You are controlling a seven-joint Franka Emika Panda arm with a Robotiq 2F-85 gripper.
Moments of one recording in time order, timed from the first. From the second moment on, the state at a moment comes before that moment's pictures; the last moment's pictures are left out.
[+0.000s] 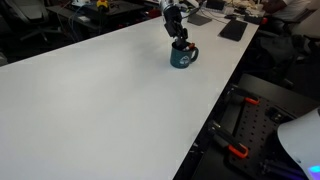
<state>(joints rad) -0.41 1.03 -0.05 -1.16 0.15 1.23 -0.40</state>
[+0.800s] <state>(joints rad) -0.37 0.84 -0.05 -1.24 0.15 1.23 -0.31</state>
